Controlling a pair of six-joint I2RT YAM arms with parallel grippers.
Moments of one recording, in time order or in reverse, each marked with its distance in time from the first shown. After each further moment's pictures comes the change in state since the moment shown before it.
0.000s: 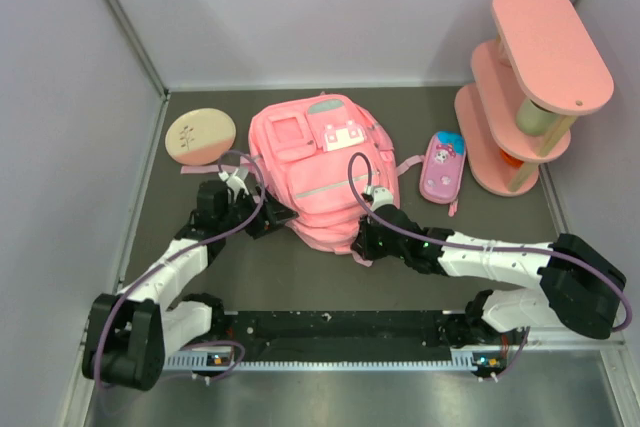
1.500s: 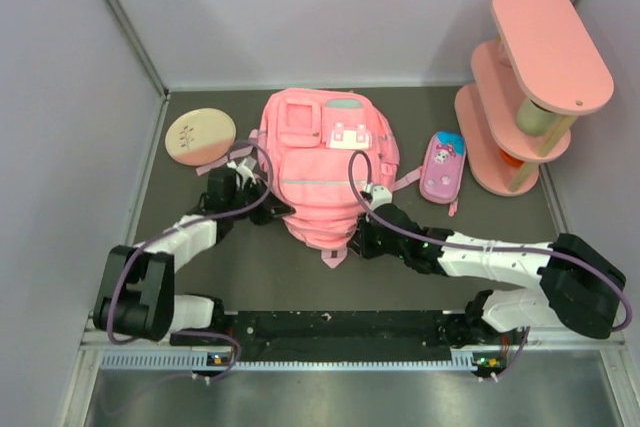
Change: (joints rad) left arm -0.079 0.161 0.031 0.113 -0.125 -0.060; right arm 0.003 -0.001 -0.005 0.050 -0.009 0.008
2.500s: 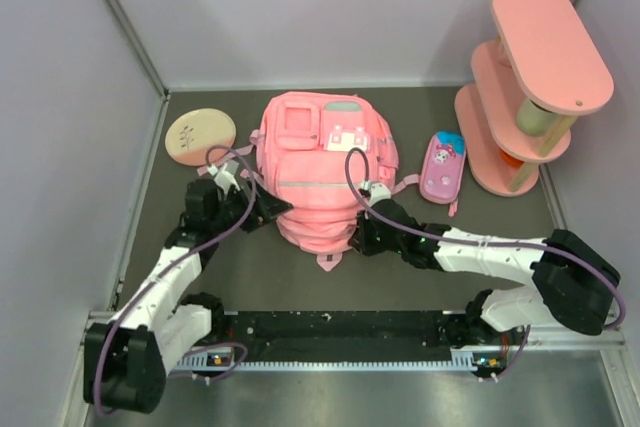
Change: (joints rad) left arm 0.140 -0.315 -0.027 -0.161 0.109 0.047; right arm -0.046 0.044 0.035 -0.022 -0.033 -0.034
